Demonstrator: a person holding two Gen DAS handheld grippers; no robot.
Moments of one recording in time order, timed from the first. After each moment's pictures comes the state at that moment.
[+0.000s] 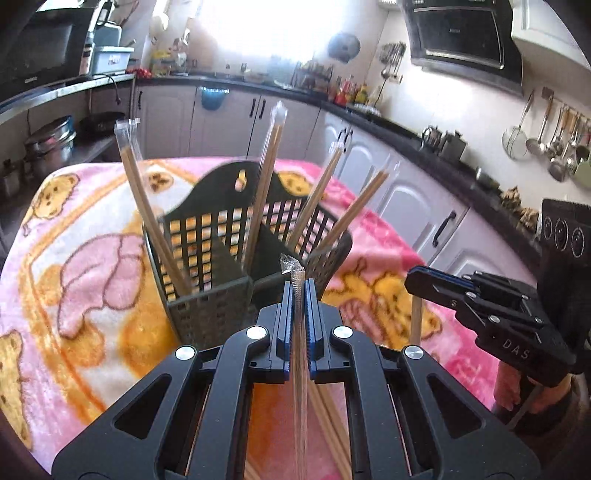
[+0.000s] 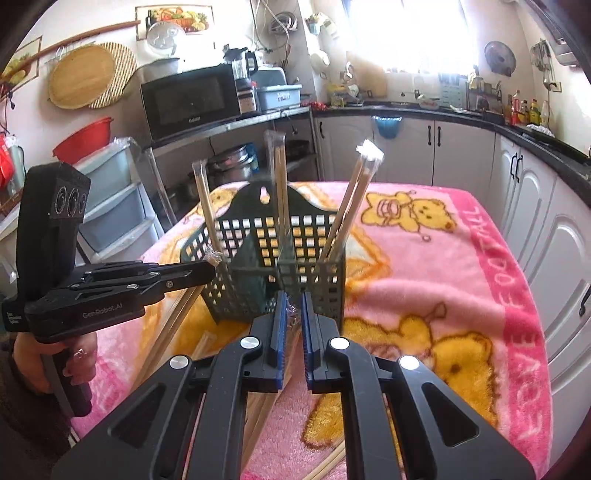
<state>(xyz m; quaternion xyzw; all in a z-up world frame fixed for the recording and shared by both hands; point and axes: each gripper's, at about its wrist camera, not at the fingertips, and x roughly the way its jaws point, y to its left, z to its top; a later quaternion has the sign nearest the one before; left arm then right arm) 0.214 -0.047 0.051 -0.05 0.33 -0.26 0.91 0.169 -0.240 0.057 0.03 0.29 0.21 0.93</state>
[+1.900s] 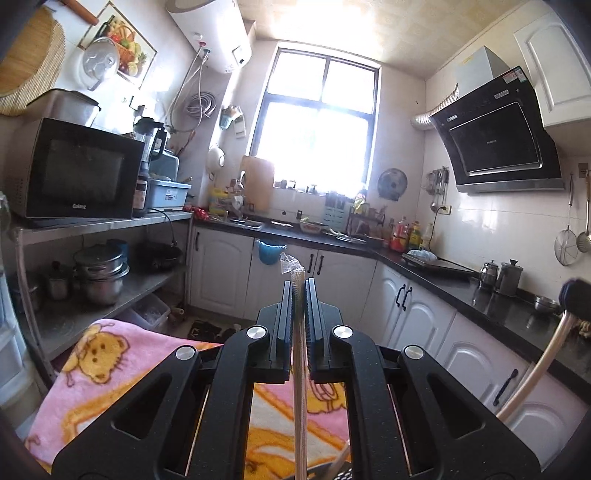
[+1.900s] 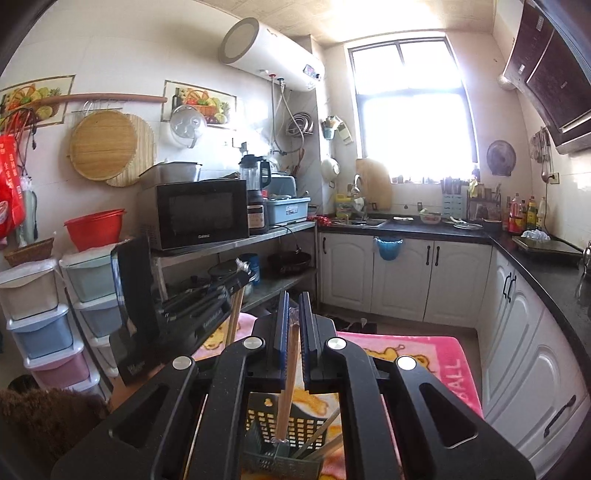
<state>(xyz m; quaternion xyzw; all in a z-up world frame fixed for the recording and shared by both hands) 0.306 -0.043 0.173 -0.08 0.06 -0.12 0.99 0.213 -0.239 0.222 0.01 0.11 0.21 0.97</state>
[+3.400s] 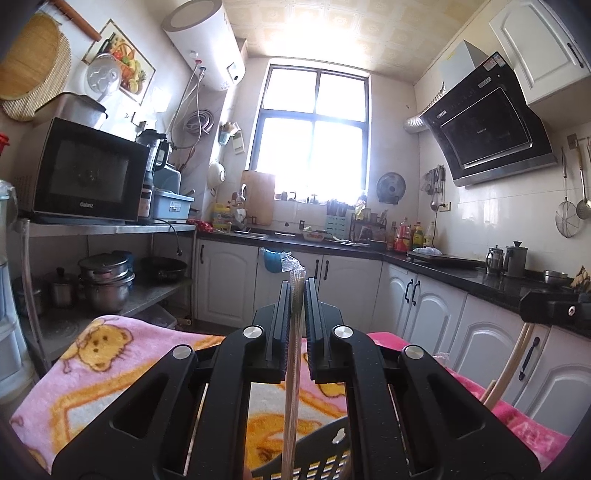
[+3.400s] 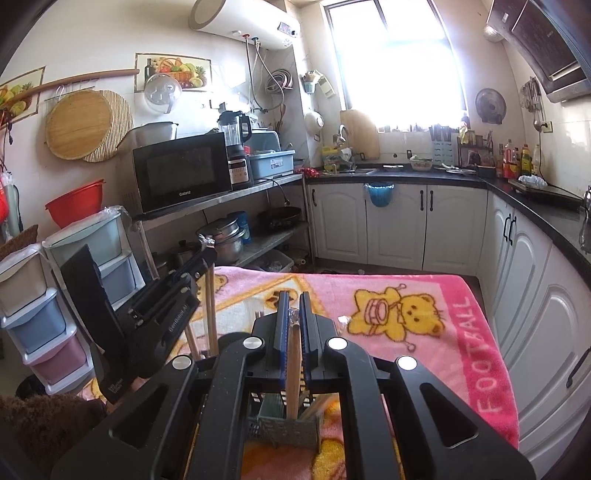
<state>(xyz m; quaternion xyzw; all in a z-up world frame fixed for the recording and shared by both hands) 0.287 -0.043 0.098 -0.06 0.02 -0.12 0.99 0.235 -0.242 0.139 0.04 0.20 0.19 0.96</state>
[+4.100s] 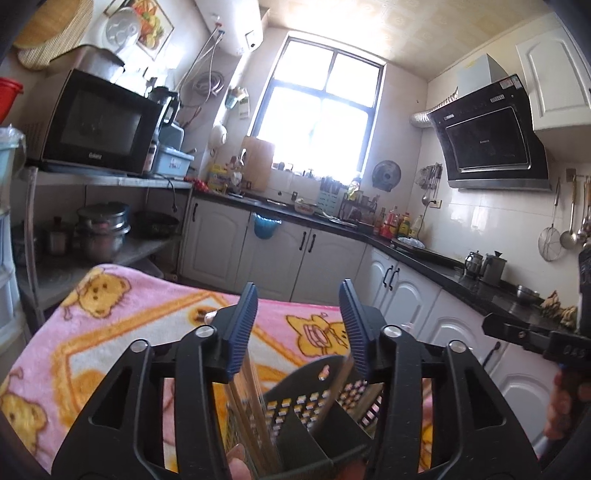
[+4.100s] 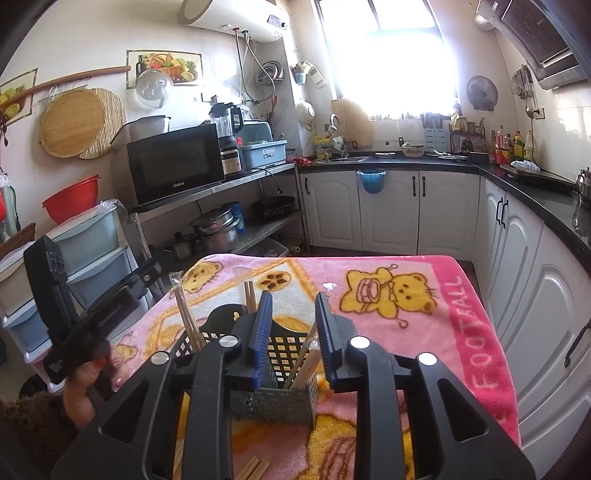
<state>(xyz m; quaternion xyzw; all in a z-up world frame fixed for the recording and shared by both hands) 0.245 -0.006 0.096 -0.12 0.09 -0.15 0.98 0.216 -0.260 0.123 0.05 0.21 0.19 0.96</state>
